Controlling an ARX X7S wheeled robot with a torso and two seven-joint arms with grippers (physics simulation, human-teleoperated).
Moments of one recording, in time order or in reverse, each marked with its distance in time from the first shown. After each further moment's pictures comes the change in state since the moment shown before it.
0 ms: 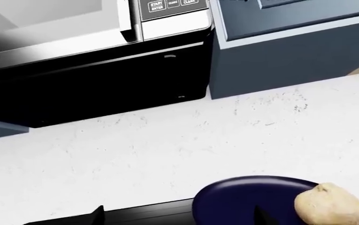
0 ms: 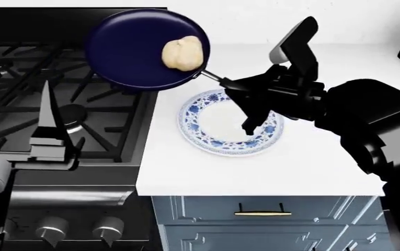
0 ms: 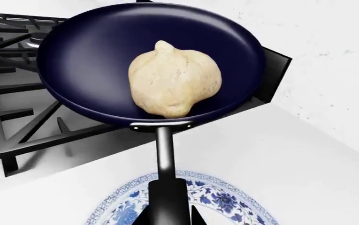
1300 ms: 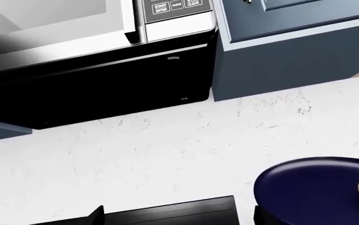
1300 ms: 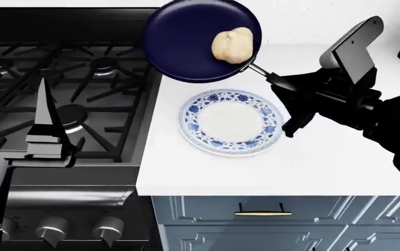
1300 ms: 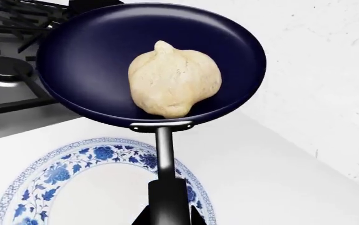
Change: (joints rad) left arm 0.000 -0.016 0.004 -0.027 -0.004 0.037 -0.009; right arm -0.110 0.206 0.097 -0.186 0.006 0.016 0.124
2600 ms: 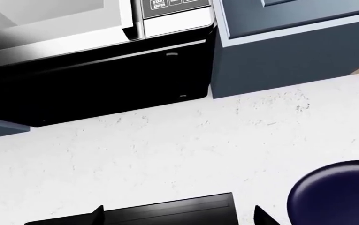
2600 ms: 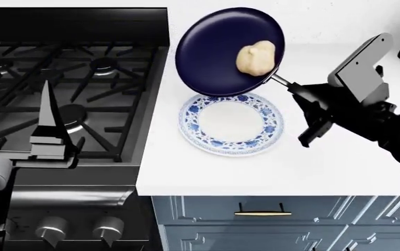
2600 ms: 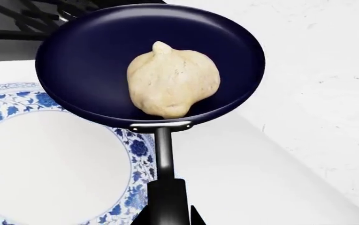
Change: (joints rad) left arm 0.009 -0.010 0.020 -0.017 0.002 0.024 -0.009; right arm -0.072 0.090 -0.062 0.011 -0.142 -0.124 0.049
